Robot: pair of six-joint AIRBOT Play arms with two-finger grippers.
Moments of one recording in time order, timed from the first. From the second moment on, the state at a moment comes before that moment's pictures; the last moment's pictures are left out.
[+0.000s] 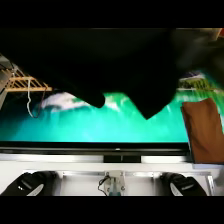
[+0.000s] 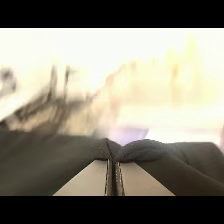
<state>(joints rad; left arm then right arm) -0.50 -0.64 1.53 1.43 -0.71 -1.71 0.24 -0.71 1.29 -0.88 0.59 1.31</state>
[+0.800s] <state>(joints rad) -0.39 -0.75 1.17 1.65 -1.05 -1.84 0.12 -0.99 1.15 -1.17 1.21 1.50</state>
